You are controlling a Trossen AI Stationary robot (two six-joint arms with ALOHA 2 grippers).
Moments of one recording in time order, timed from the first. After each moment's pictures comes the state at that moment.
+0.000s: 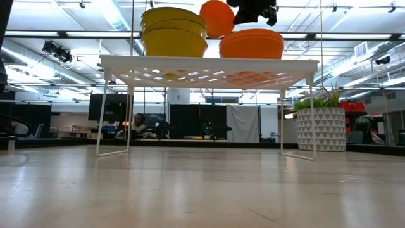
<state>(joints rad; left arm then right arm) 0.11 1.68 2.18 -0.50 -0.84 0.61 -0.31 1.42 1.35 -0.01 0.66 0.11</state>
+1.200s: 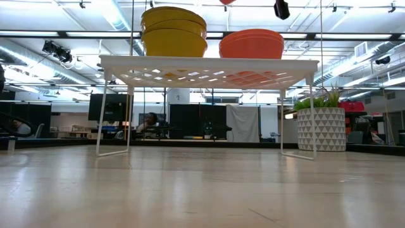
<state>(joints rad) -0.06 1.52 2.29 -1.19 -0.25 0.03 -0.22 1.20 1.35 -0.48 0.01 0.77</state>
